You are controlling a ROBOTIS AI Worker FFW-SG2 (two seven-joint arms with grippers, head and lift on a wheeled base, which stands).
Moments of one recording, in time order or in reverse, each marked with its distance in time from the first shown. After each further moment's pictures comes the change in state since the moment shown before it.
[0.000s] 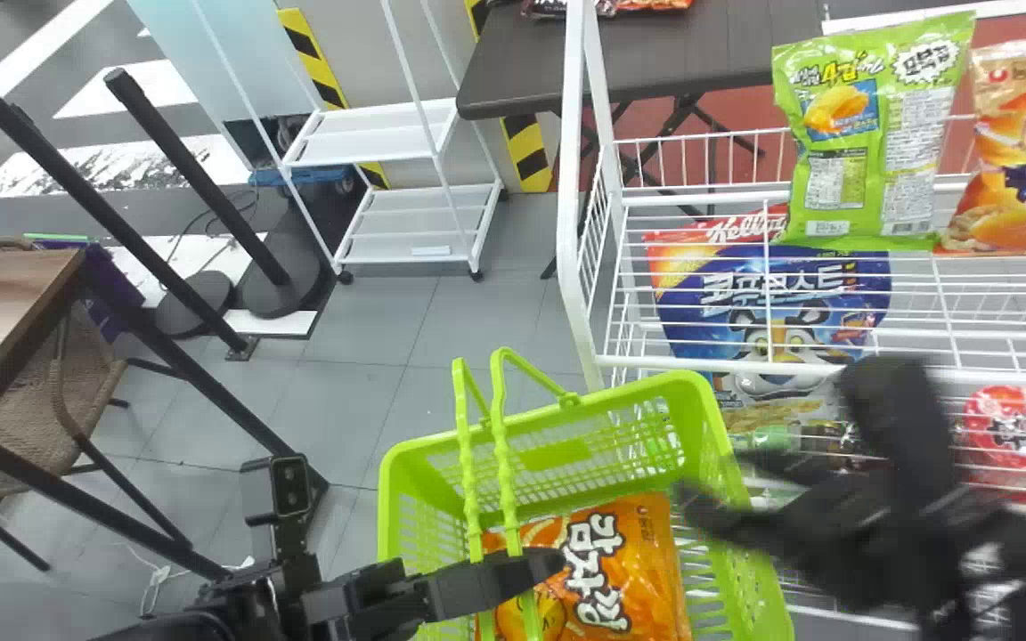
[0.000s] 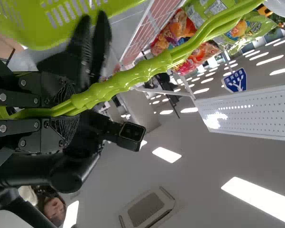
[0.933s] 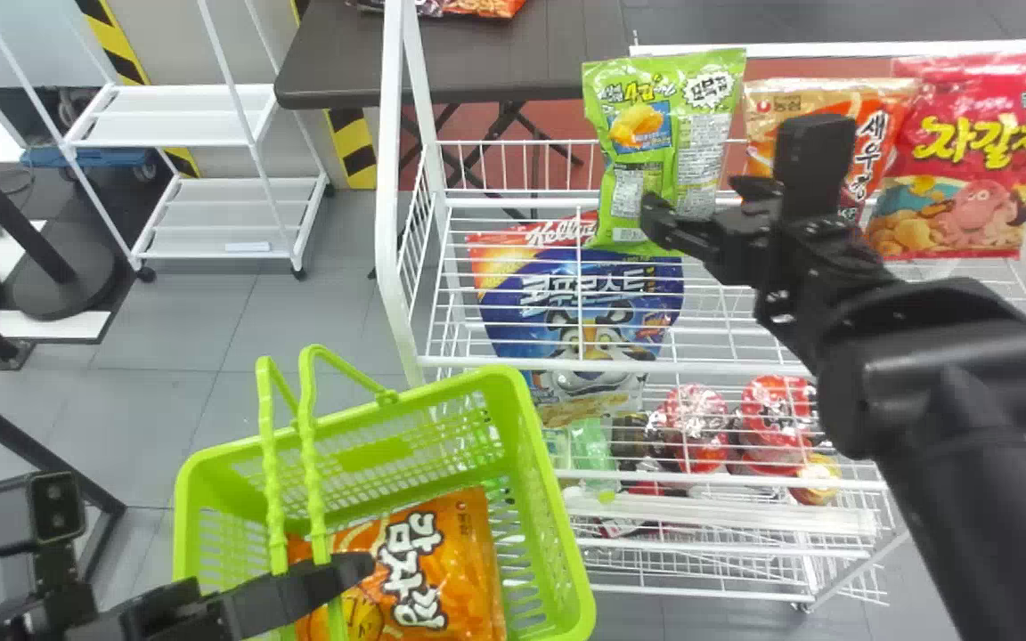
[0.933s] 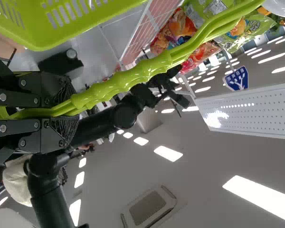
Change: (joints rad) left arm -0.017 0.028 -0.012 0.018 0.018 -0.003 0.000; right arm -0.534 0.088 -0.196 0.824 0.045 -0.629 -0.121
